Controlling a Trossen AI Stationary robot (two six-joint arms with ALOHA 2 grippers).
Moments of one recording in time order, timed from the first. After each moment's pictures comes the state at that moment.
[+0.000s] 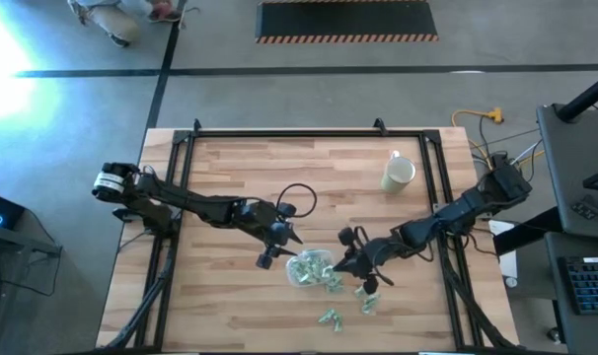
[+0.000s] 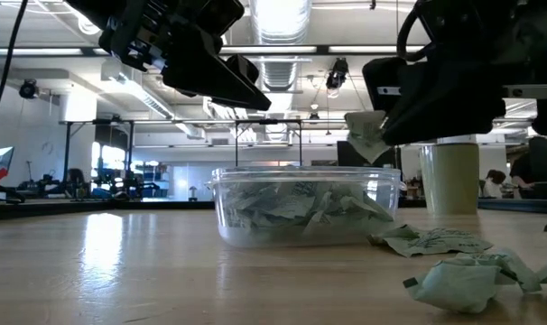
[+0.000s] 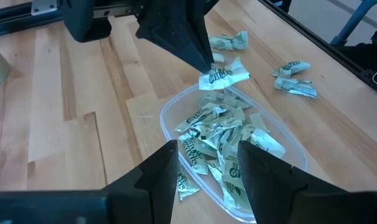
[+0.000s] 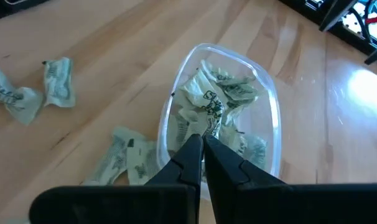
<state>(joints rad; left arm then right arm) -0.12 1.52 0.85 0.13 0.19 0.20 0.40 1.55 0.57 0.41 0.11 -0.27</state>
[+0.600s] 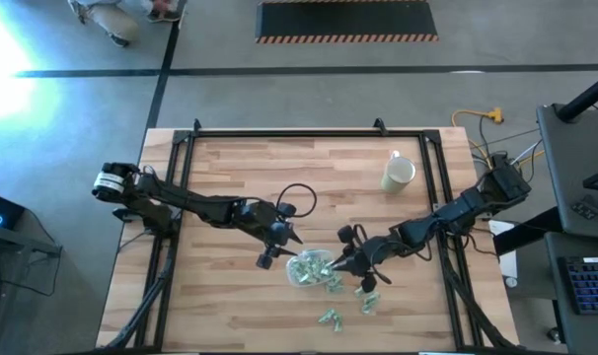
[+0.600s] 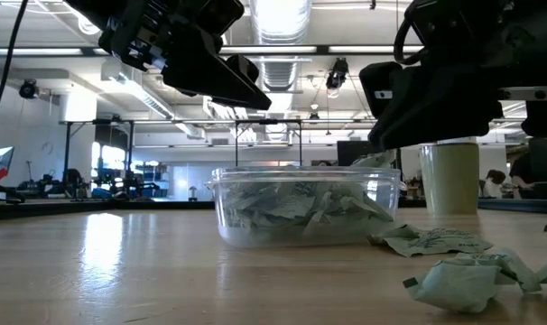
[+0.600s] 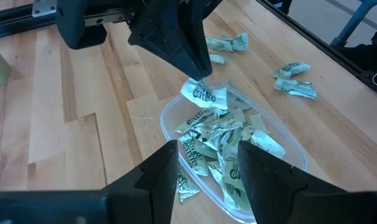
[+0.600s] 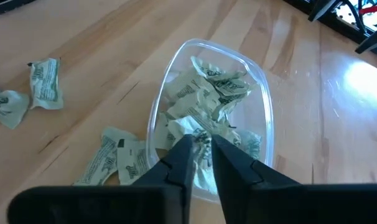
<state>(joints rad) -0.12 1.52 0.84 0.14 0.19 0.20 0.39 1.56 0.58 0.41 0.12 -0.24</state>
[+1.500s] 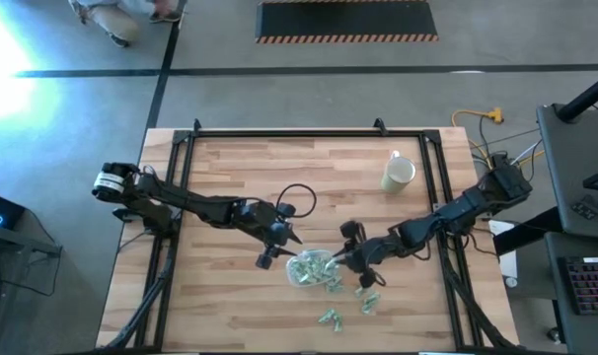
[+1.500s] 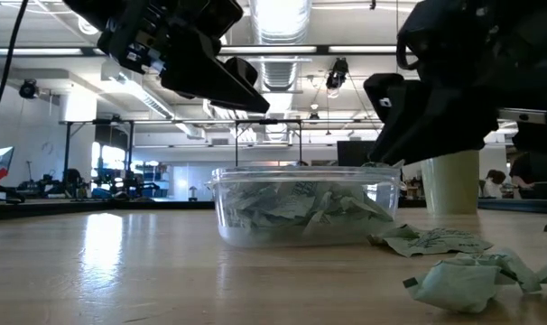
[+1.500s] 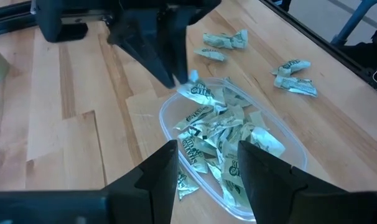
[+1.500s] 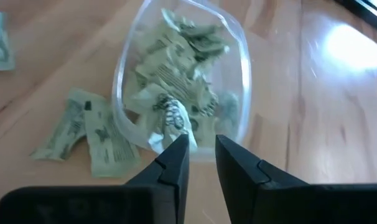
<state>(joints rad) -0.12 1.52 0.84 0.14 0.19 0.20 0.39 1.55 0.60 0.26 0.23 -0.22</state>
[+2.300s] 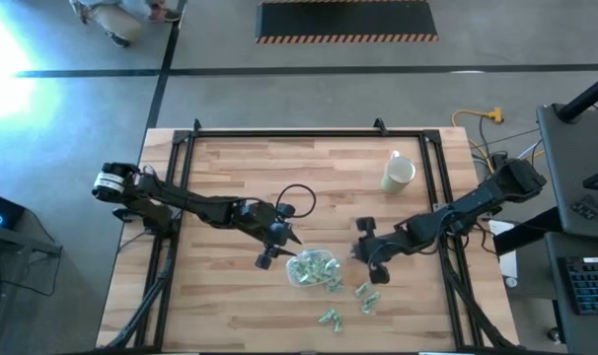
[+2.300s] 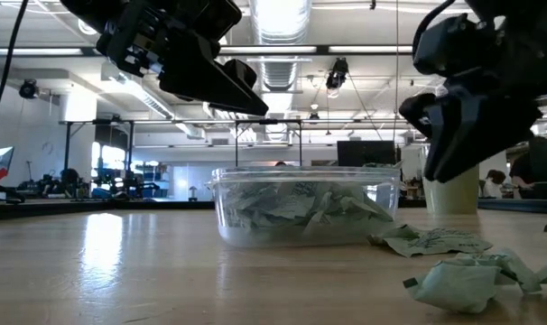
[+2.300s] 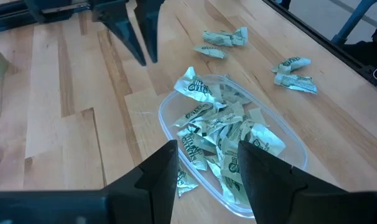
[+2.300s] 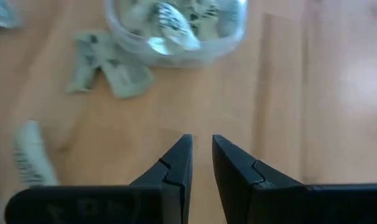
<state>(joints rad) -0.12 1.52 0.82 0.15 0.19 0.20 0.40 1.41 0.62 -0.15 0.21 0.12</state>
